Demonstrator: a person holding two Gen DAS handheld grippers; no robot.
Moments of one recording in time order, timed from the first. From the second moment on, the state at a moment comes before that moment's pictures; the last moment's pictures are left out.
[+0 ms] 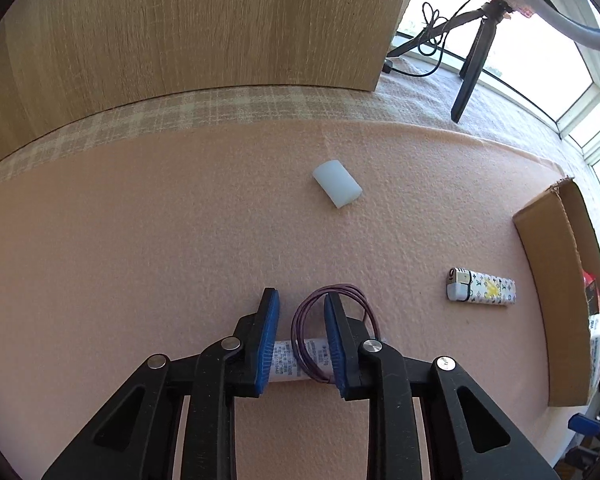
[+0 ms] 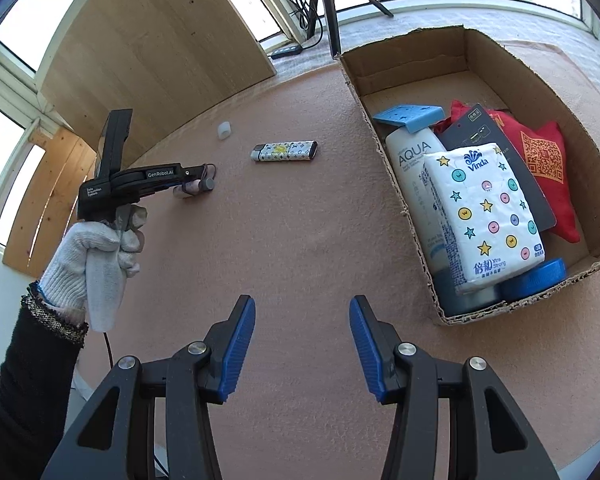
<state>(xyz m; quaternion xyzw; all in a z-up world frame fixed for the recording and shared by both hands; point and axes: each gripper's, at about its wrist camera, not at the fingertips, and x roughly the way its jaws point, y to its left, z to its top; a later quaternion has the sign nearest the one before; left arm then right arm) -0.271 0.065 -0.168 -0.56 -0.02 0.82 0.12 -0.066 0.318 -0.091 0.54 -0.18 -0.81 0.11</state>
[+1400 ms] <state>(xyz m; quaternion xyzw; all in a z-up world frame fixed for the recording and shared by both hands) -0.099 0.114 -0.118 -0.53 -0.01 0.82 0.24 -0.066 0.309 -0.101 0.54 -0.19 -0.81 0.13</state>
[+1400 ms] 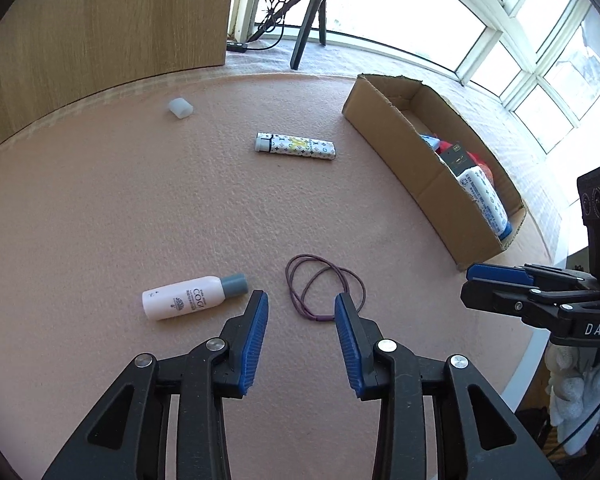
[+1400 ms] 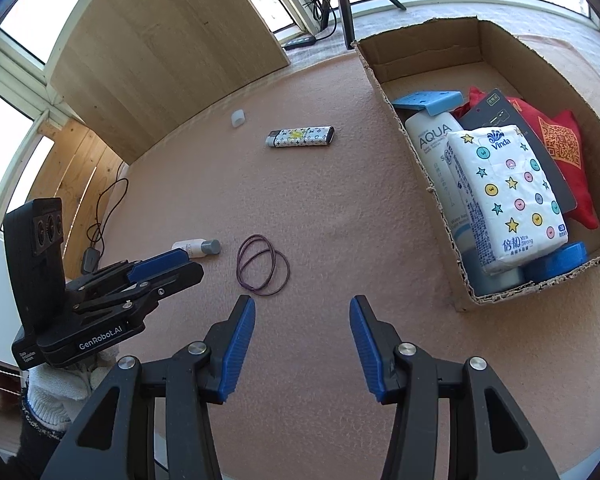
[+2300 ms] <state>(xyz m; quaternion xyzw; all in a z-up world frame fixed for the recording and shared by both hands) -0.146 0.051 -0.153 -0.55 0.01 0.81 0.19 -0.096 0.278 -0.131 0.57 -0.17 -0.79 0.13</state>
